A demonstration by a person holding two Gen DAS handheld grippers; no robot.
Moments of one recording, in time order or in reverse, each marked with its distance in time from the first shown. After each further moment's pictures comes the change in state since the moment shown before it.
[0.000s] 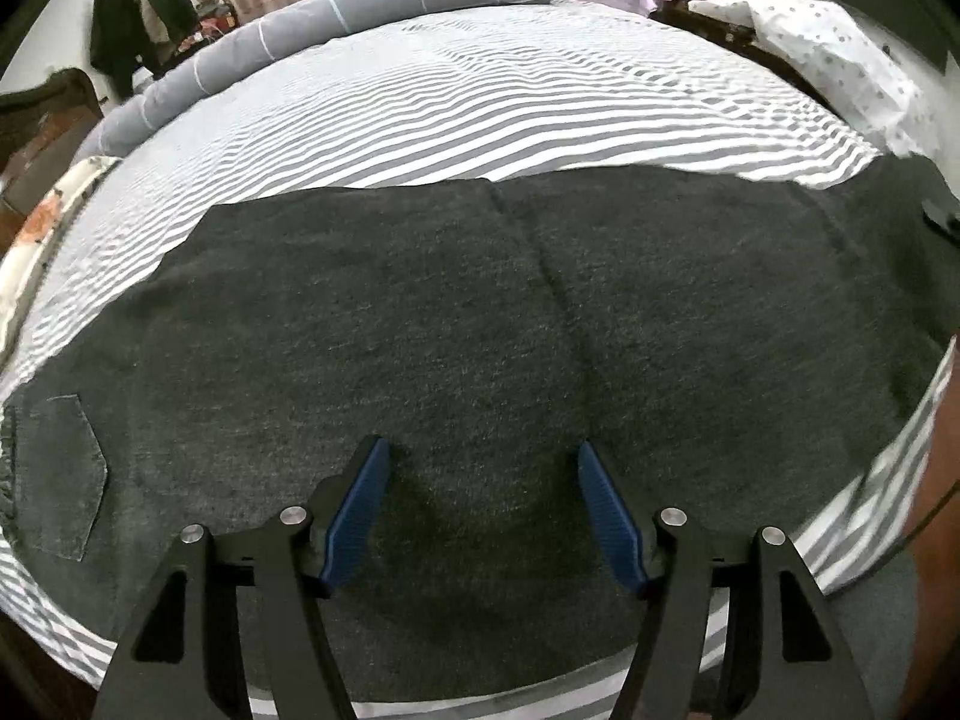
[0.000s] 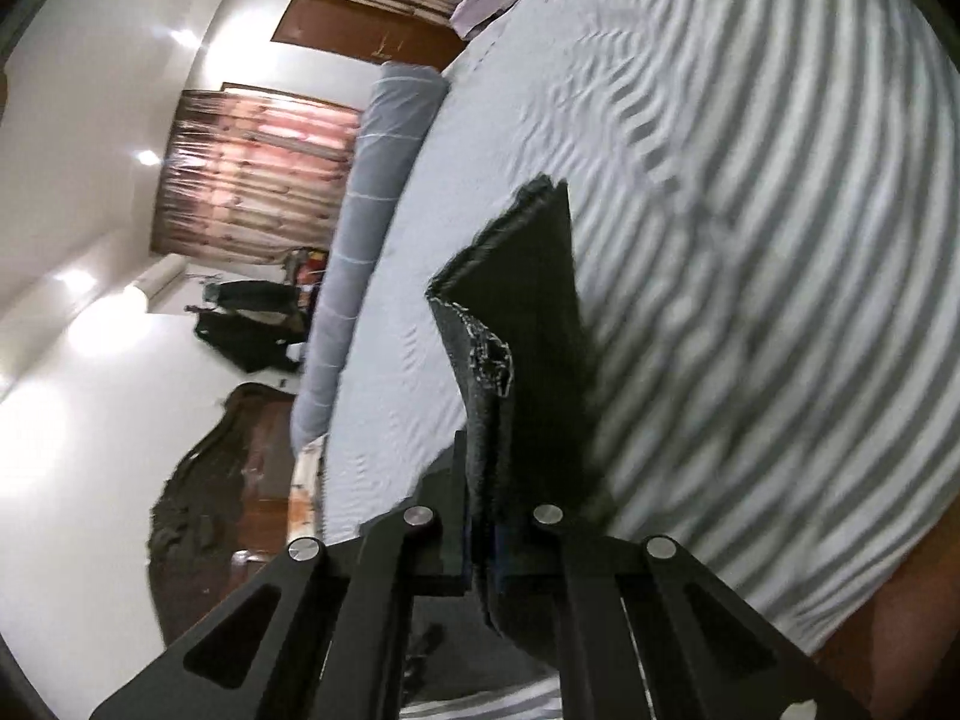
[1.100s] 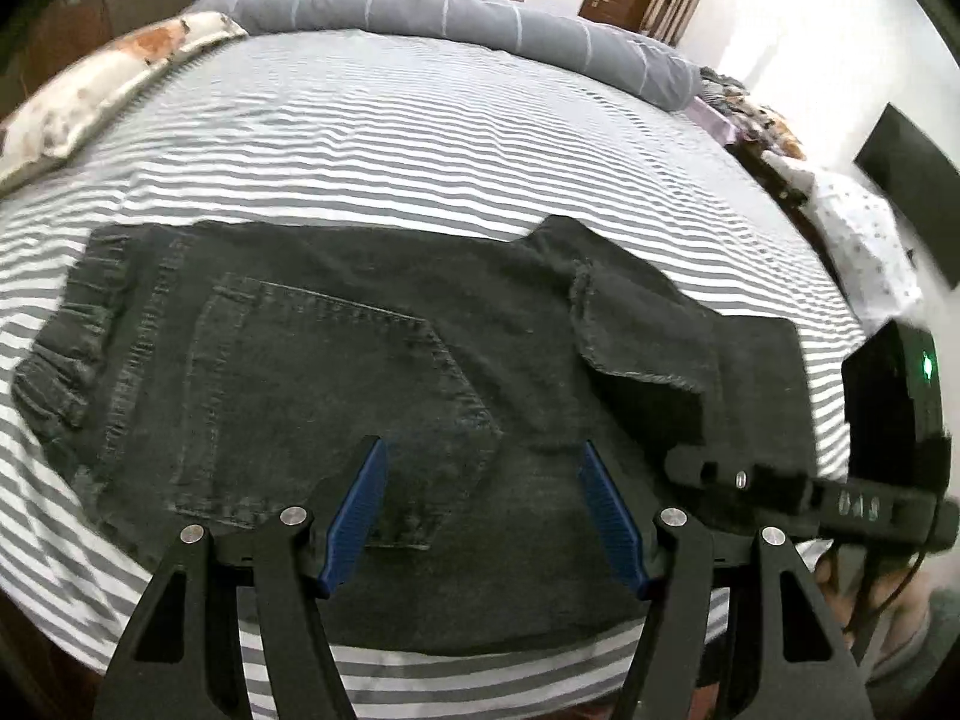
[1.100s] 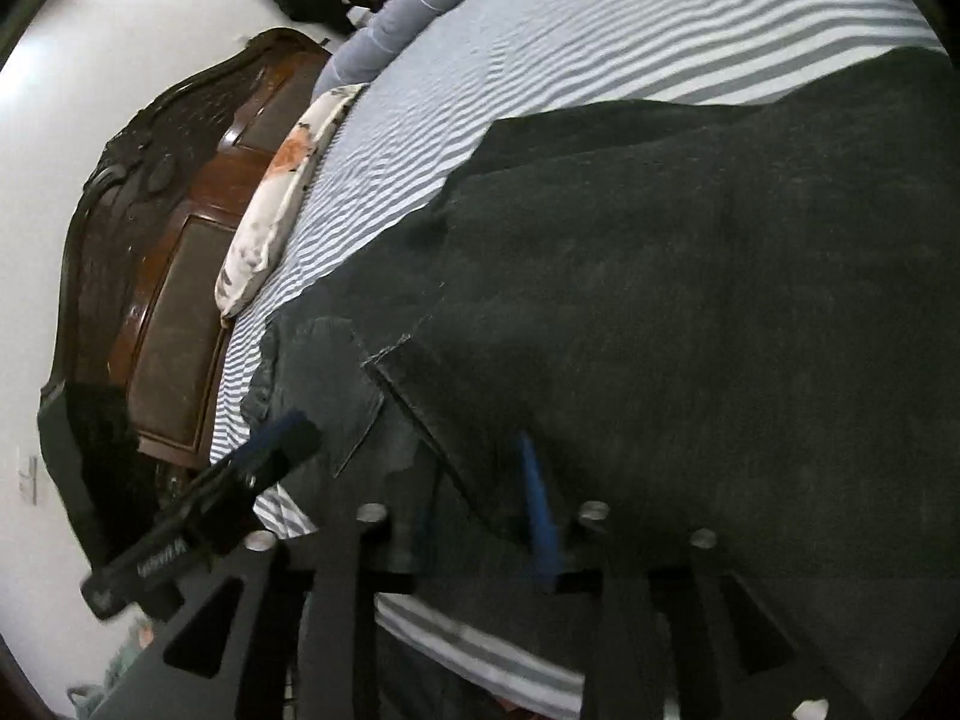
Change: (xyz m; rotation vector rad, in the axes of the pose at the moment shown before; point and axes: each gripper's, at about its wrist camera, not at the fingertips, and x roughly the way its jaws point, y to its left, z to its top) left arm -0.068 0.252 -0.054 -0.368 -0.078 -0.182; right arm 0.255 0.170 -0.243 -0.531 0.606 -0.106
